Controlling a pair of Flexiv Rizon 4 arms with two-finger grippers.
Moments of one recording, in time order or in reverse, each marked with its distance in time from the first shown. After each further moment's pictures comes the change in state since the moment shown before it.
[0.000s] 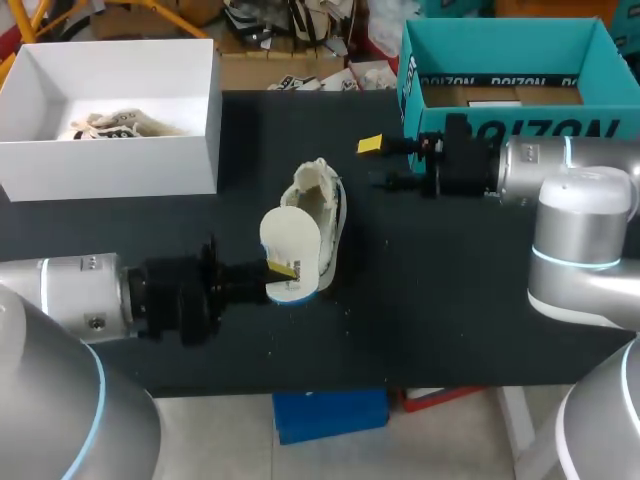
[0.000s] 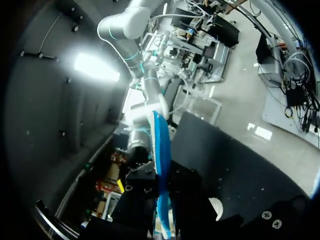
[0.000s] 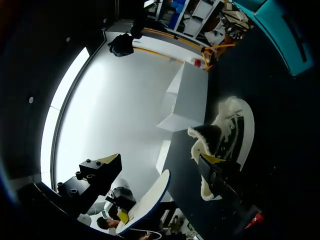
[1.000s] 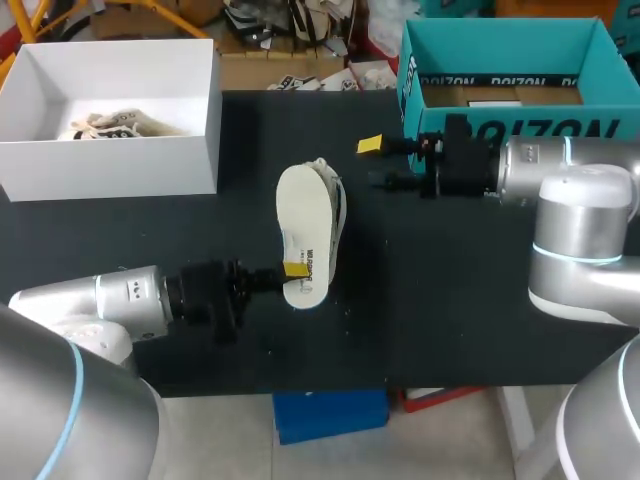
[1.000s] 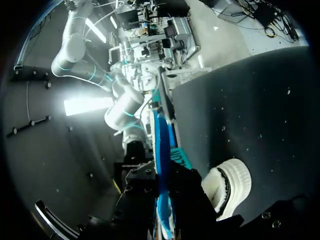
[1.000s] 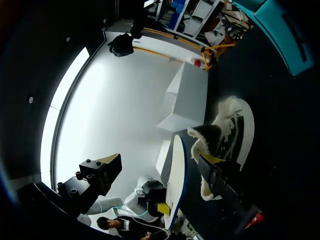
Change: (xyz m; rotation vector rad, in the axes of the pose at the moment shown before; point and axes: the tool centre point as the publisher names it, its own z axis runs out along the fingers) left arm 0.051 0.091 0.047 0.006 -0.145 0.507; right arm 0.000 0.000 0.000 -0.001 -0.001 0.000
